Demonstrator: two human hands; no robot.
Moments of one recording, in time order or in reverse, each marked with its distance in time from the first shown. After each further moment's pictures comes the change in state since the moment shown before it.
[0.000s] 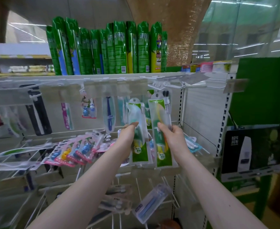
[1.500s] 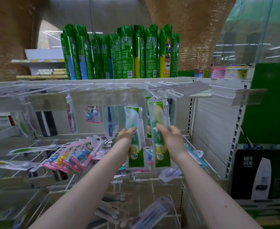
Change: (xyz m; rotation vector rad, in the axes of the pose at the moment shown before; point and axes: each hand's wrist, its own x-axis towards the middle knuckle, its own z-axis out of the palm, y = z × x) left_hand 0.030 0.011 0.027 0.103 0.238 -0.007; right_hand 0.058 -0.004 -0.017 -0.028 -0.106 0.044
